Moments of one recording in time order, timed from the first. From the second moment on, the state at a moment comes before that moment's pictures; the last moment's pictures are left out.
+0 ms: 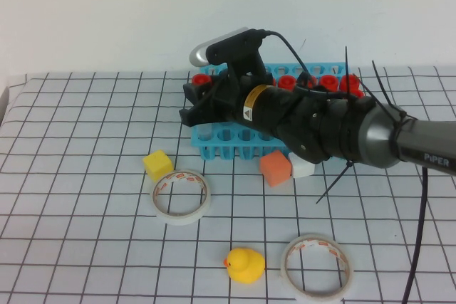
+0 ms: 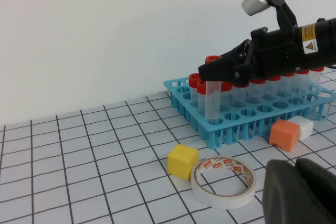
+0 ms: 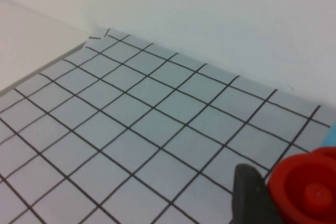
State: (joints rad) right arm 0.65 2.14 -1.57 -0.28 -0.19 0.35; left arm -0.78 -0.02 -0.34 0.64 0.61 -0.64
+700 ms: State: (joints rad) right arm 0.65 2.11 -1.51 -0.41 -0.31 0.37; left arm -0.78 -0.02 -0.34 0.64 0.61 -0.63
